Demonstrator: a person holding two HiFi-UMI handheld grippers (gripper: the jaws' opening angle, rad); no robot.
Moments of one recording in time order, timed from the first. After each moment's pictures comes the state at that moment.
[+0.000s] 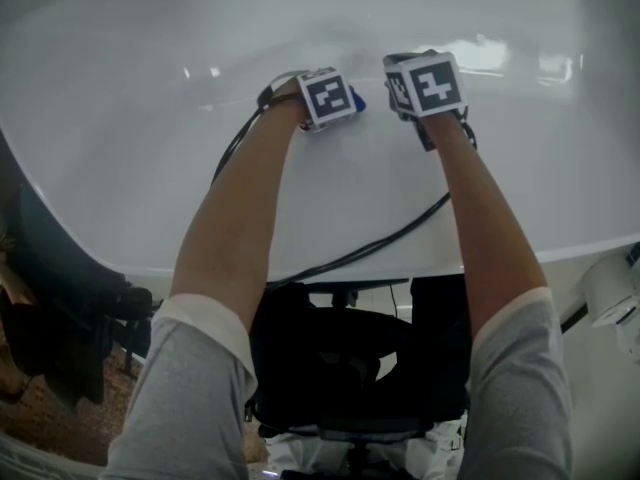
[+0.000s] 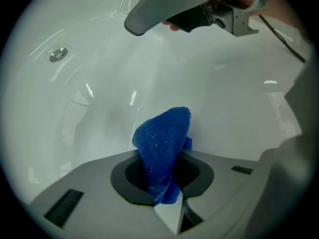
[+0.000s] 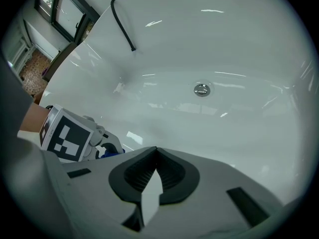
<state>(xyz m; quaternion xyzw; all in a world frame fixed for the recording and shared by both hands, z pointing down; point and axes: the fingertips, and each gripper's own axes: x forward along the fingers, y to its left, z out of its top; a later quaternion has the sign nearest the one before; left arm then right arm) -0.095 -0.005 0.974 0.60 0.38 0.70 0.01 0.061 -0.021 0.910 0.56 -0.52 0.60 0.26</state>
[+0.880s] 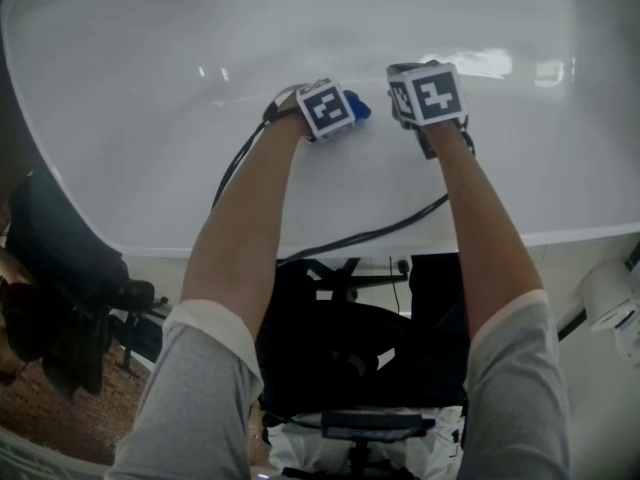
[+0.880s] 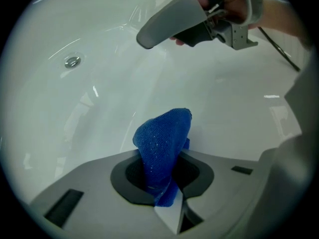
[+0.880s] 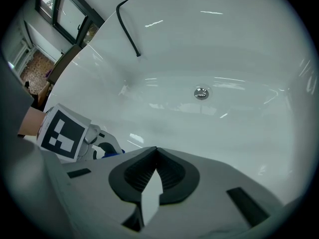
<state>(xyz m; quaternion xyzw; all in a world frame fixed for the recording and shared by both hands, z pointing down) -0.079 0.028 0.917 0.67 0.36 0.65 0.10 0.056 -0.014 0.865 0.56 -0.51 0.60 0.25</state>
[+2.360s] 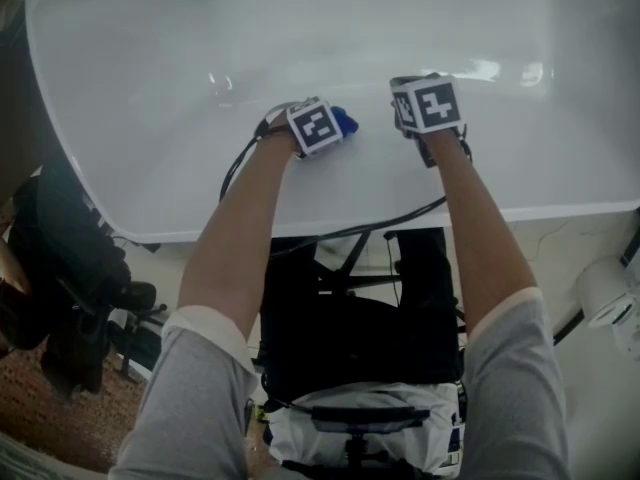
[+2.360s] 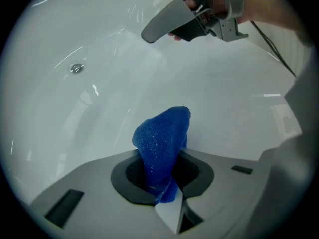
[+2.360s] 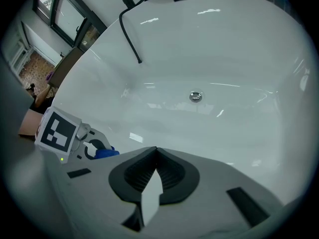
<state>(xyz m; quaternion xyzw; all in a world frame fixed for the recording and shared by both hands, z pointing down) -0.119 0.015 0.861 0.65 0.35 0.67 0.08 0.056 0.002 0.810 0.57 -0.50 0.60 0.26</state>
